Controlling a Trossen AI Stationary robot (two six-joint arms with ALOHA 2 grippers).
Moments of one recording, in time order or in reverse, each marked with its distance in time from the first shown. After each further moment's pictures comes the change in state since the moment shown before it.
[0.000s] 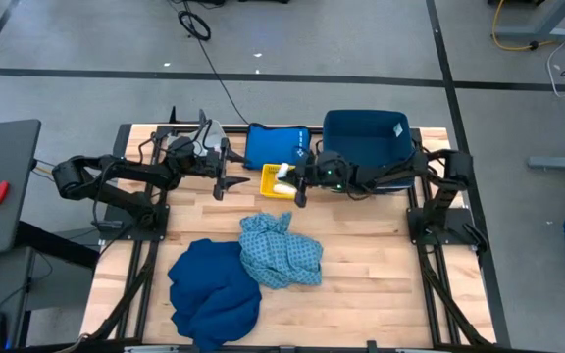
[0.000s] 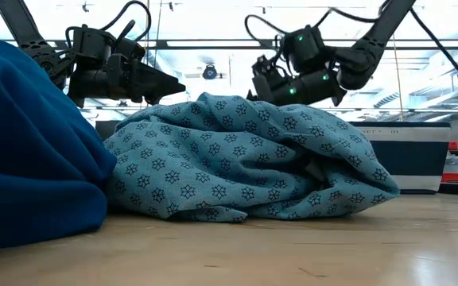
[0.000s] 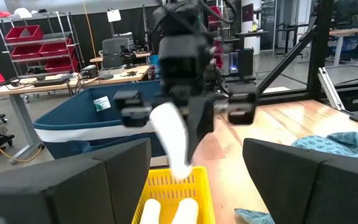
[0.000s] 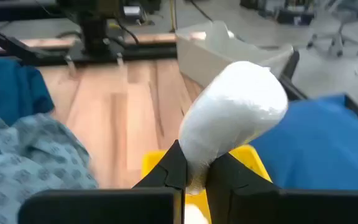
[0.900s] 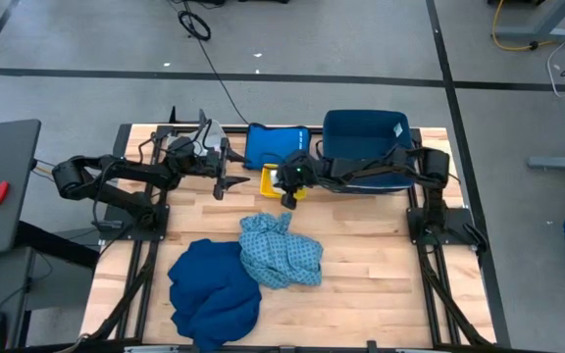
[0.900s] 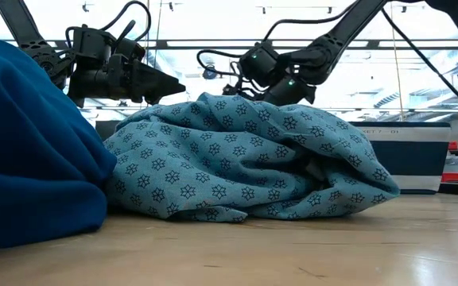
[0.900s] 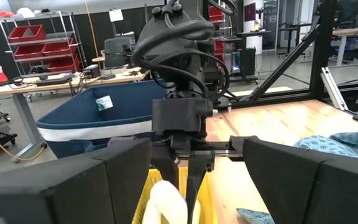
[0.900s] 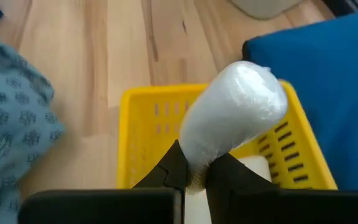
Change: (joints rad) left arm 0.001 0.000 0.000 -0.001 -0.004 0.000; right arm -0.004 0.181 0.324 -0.543 0.035 -0.045
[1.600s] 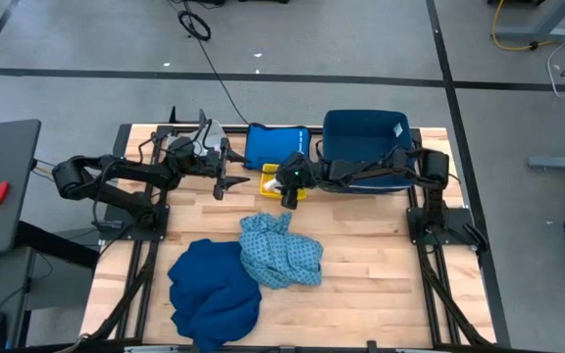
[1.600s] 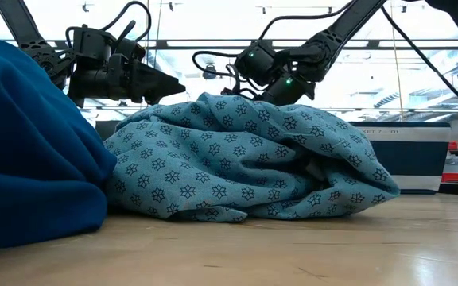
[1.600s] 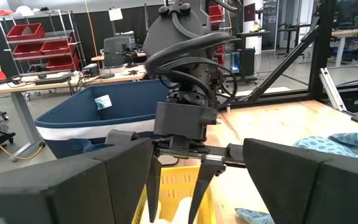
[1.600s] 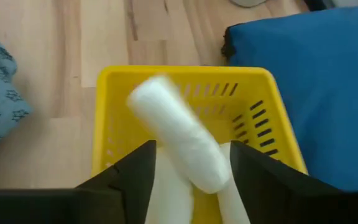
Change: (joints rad) left arm 0.000 0.000 0.000 -0.002 0.001 -0.006; right arm 0.030 0.001 0.022 -0.069 0.131 -0.062
